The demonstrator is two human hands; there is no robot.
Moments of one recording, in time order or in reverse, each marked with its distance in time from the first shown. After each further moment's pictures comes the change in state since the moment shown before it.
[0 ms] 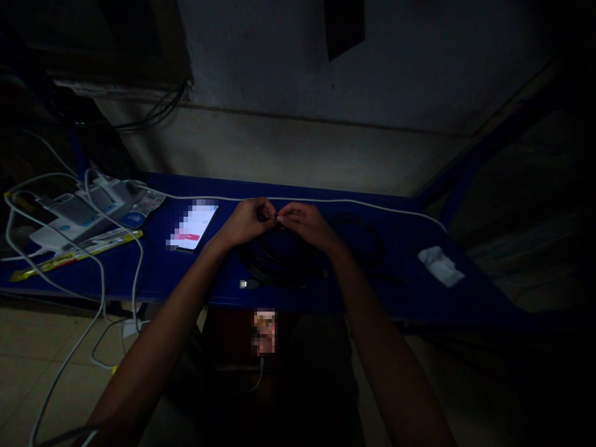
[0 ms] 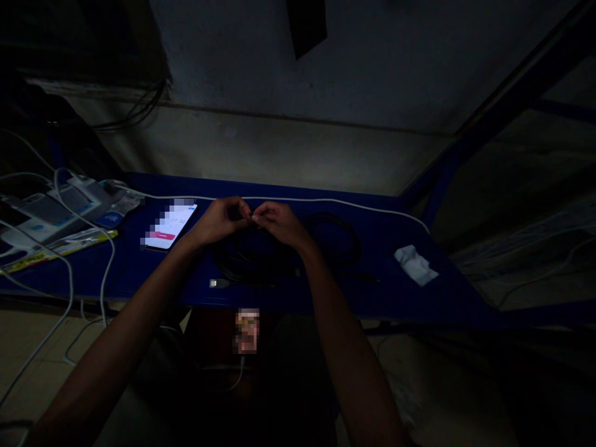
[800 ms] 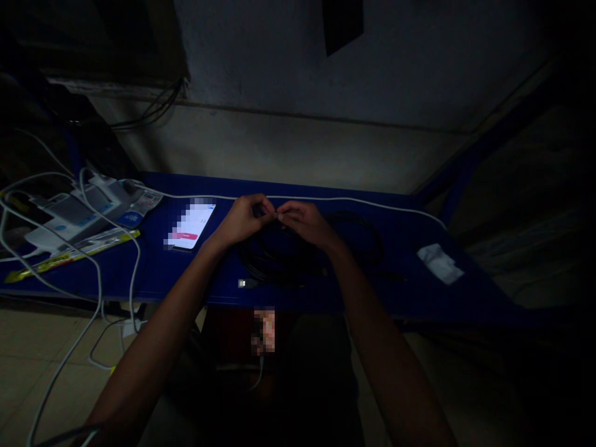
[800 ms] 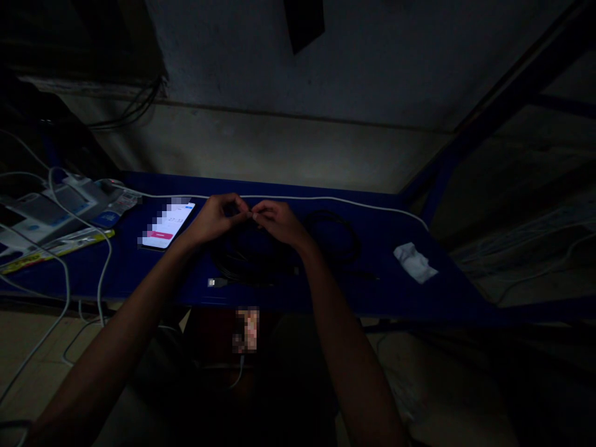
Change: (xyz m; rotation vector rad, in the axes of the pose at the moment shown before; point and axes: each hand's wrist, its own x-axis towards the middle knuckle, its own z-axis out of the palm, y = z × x) left_hand 0.000 0.007 -0.003 0.027 0.031 -0.025; right_hand -0.002 -0.005 0.002 -0.006 -0.004 -0.021
